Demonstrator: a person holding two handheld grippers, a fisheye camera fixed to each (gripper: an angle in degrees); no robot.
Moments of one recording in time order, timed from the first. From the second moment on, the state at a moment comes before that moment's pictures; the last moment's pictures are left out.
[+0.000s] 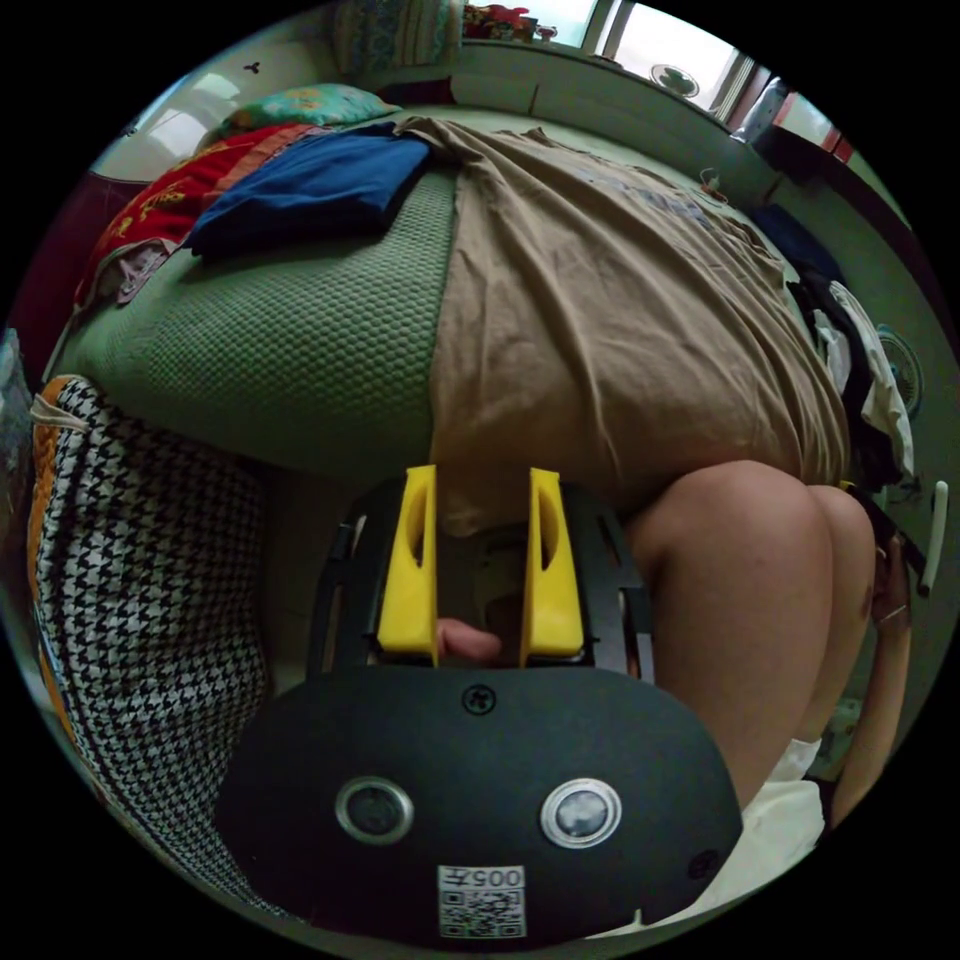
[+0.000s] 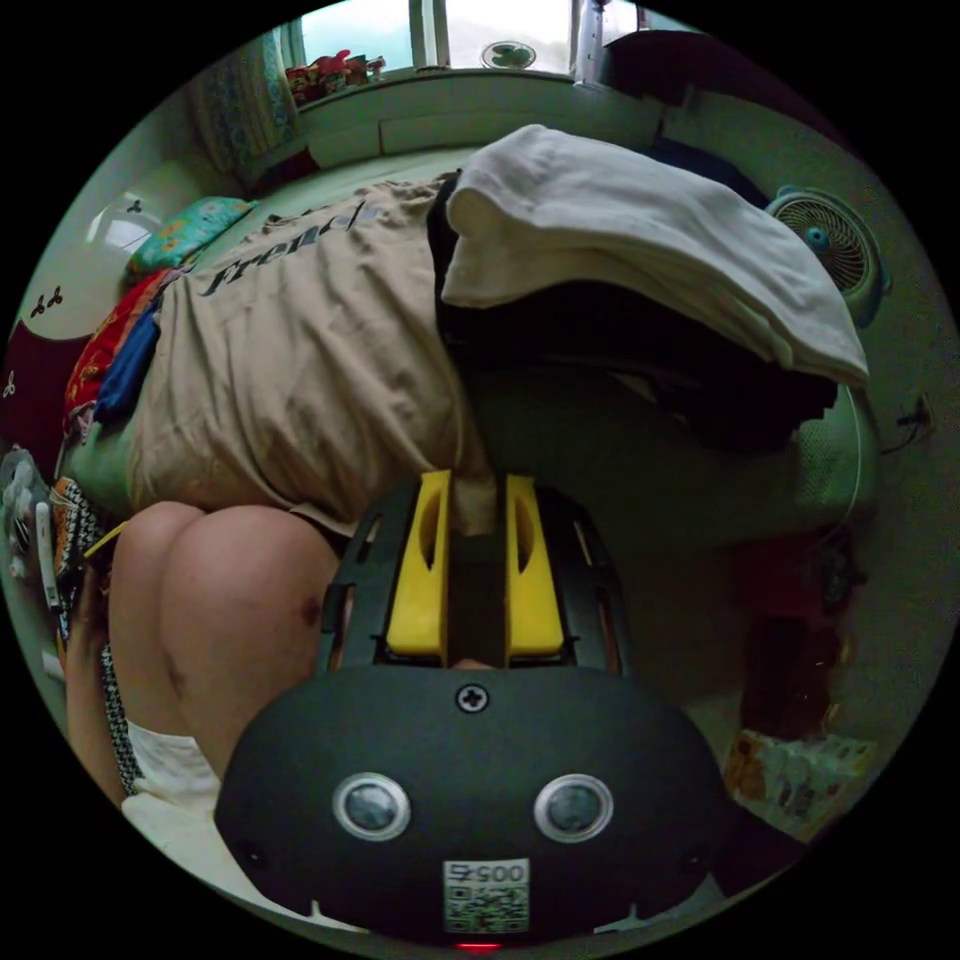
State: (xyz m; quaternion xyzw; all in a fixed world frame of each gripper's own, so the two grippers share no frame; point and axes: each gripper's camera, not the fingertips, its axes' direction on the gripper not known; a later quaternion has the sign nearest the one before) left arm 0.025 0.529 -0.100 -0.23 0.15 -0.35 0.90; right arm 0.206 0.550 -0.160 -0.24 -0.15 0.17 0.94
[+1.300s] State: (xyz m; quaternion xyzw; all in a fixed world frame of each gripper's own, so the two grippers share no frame) left arm -0.065 0.530 -0.370 -0.11 0.11 -0.35 0.92; right arm 0.269 0.460 -0.361 -0.12 -0.19 0.19 0.96
